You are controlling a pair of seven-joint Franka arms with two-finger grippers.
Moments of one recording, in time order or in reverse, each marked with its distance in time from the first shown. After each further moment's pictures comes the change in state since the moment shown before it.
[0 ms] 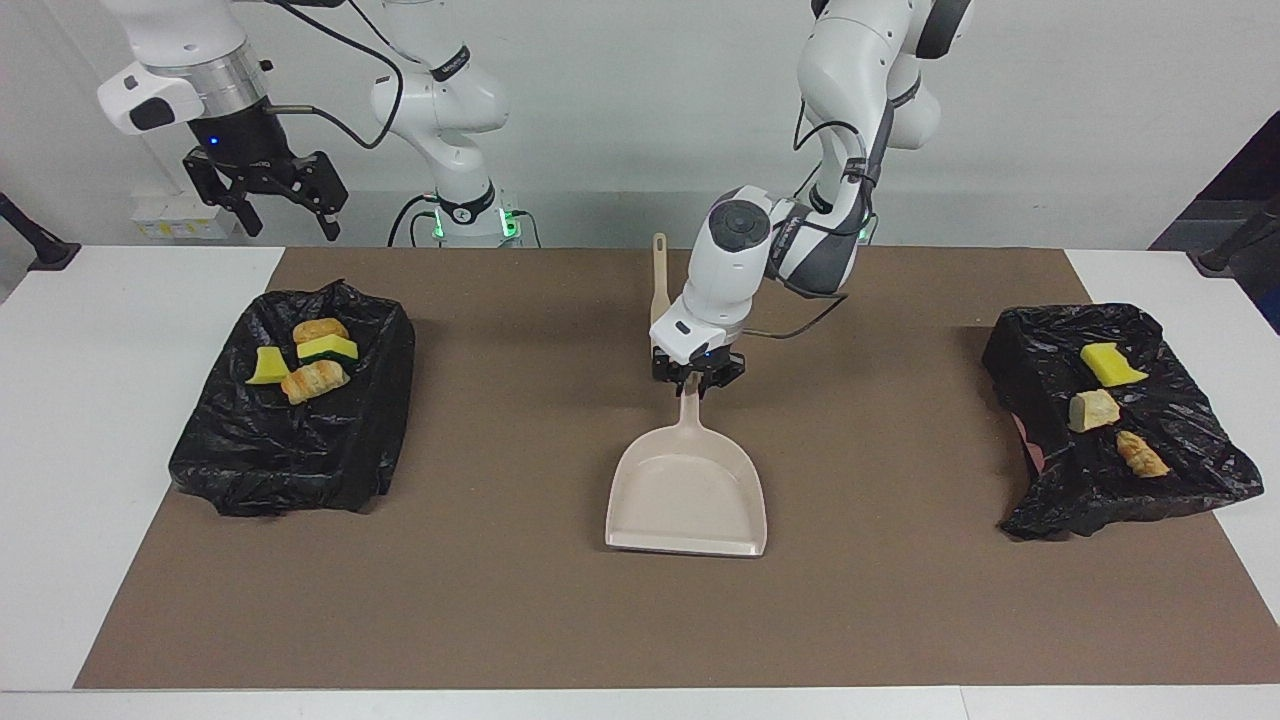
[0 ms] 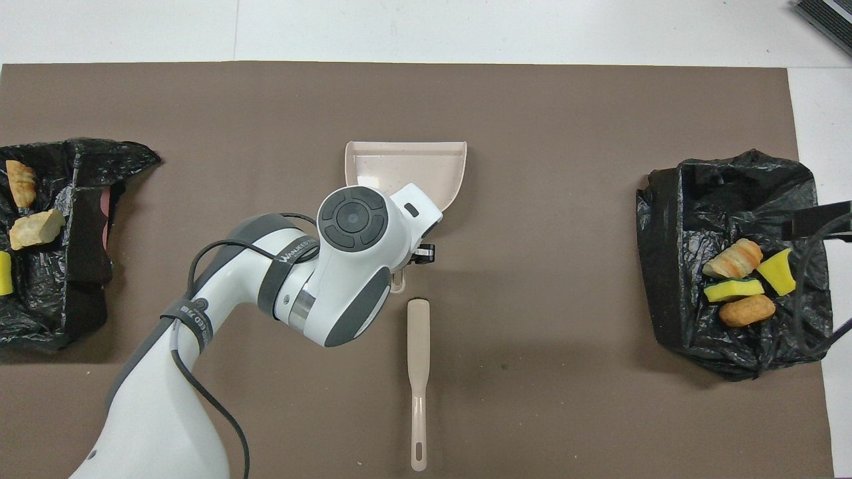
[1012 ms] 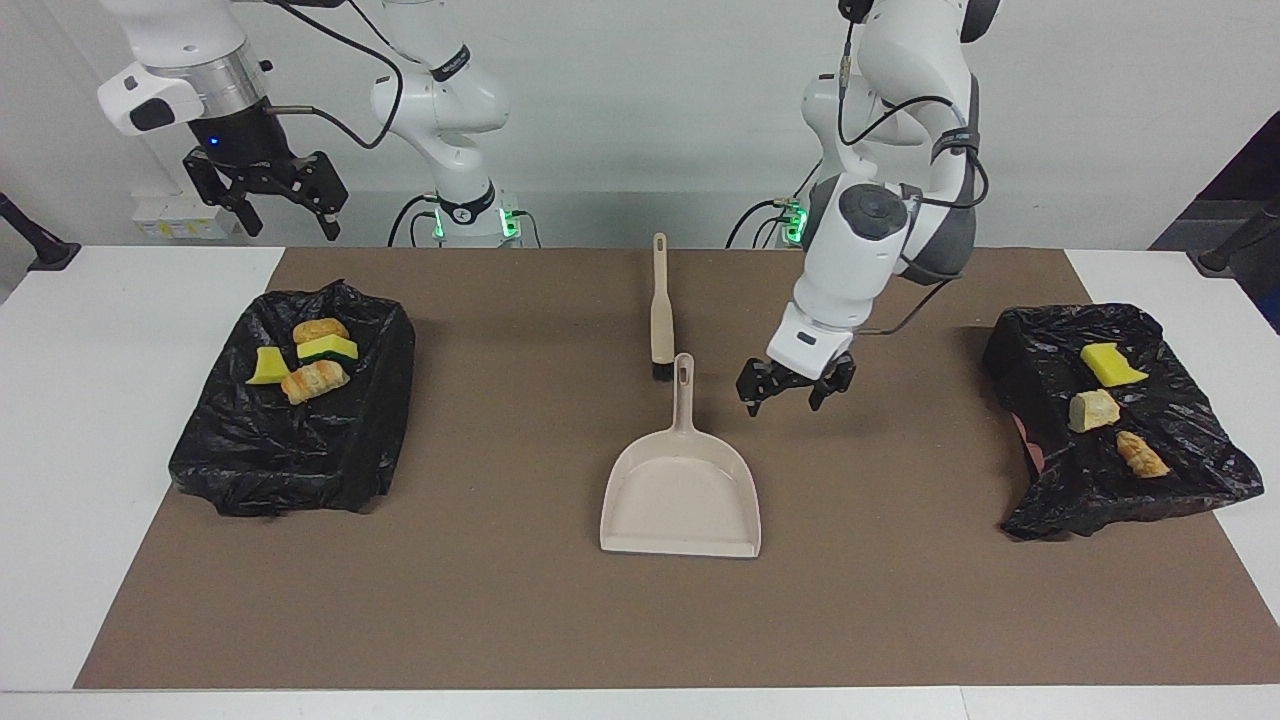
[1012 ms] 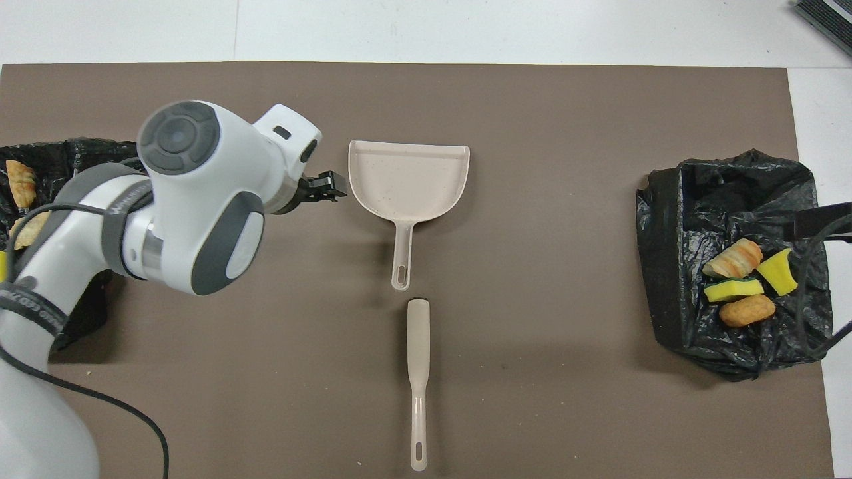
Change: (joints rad) left arm 0.226 -0.096 0.053 0.091 0.000 -0.142 0.037; right arm -0.006 0.000 -0.003 0.000 0.000 -0.004 -0.001
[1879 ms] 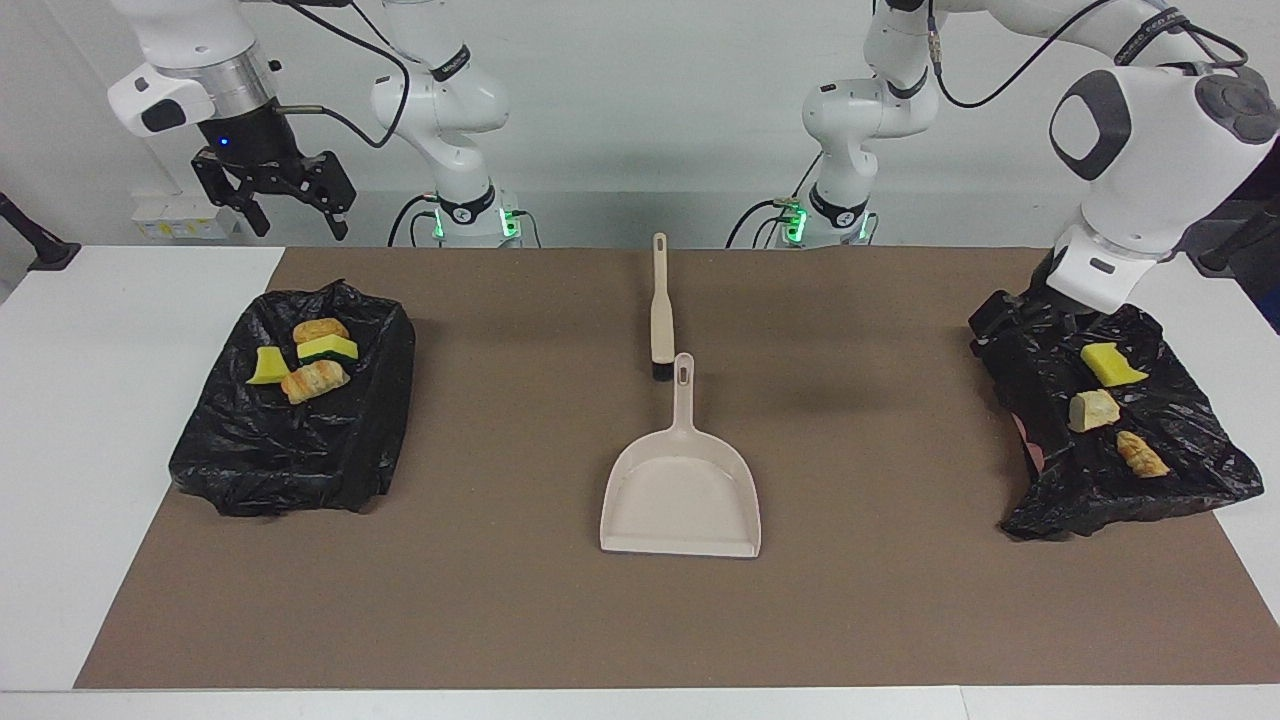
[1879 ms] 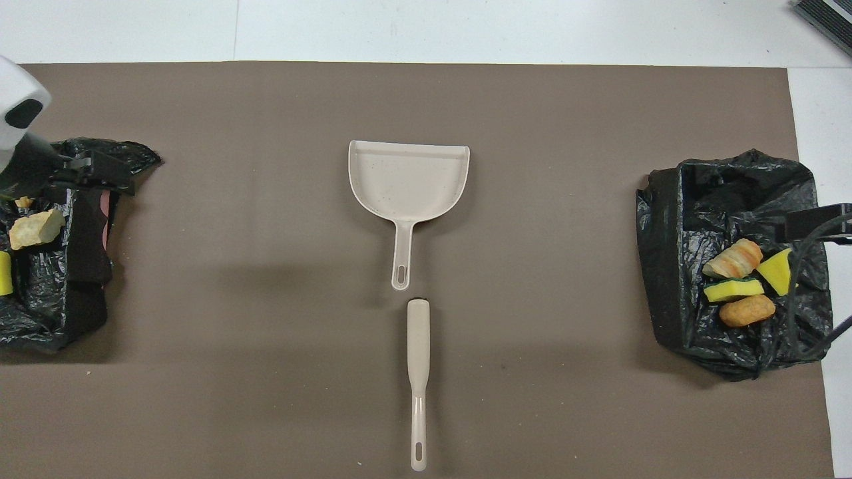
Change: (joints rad) left arm 0.366 -0.139 0.008 0.132 0.000 -0.379 0.439; right arm 0.007 0.000 0.010 -0.002 0.000 -0.003 0.000
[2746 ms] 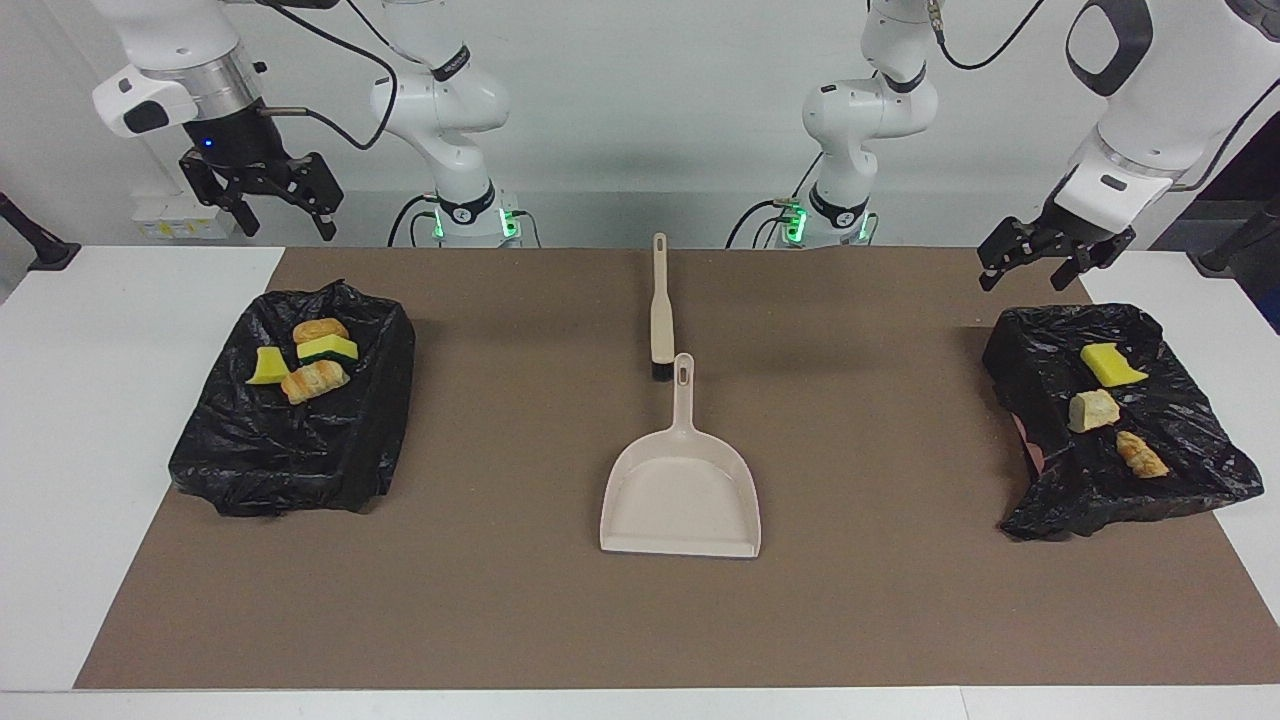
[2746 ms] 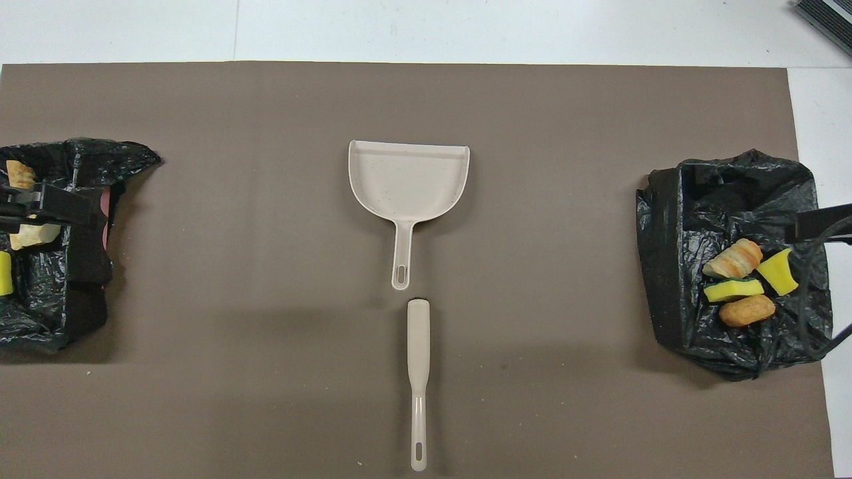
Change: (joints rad) left arm 0.002 -0.105 -0.018 0.010 0.015 -0.153 0.053; right arm 0.038 0.000 -0.048 -0.001 0.000 -0.002 0.000
